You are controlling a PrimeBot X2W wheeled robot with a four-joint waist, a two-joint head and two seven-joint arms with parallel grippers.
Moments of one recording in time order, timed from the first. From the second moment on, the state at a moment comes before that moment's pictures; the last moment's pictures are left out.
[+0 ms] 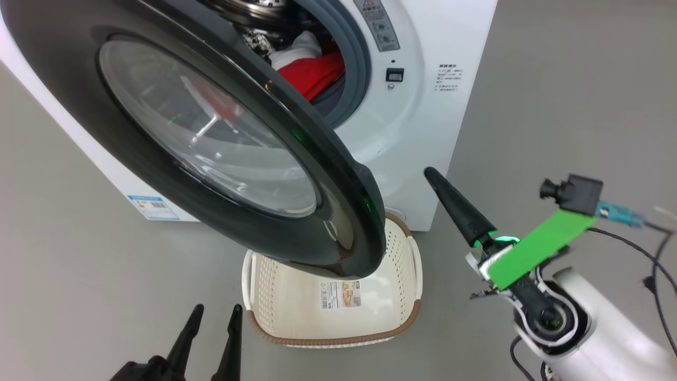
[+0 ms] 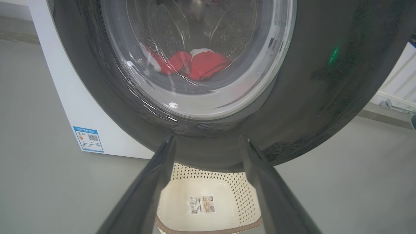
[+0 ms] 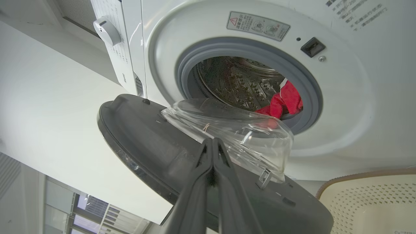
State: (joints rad) left arm 0.02 0.04 -0.09 0.20 -0.34 -0.13 -0.25; right arm -0.42 -0.28 0.54 0.14 1.48 0.13 -0.10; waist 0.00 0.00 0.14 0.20
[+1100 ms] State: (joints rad) left arm -0.05 0.04 -0.14 0.22 -0.39 -0.13 -0.25; right arm -0.64 -0.17 0.37 0.38 1.81 0.13 0.65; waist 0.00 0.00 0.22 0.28
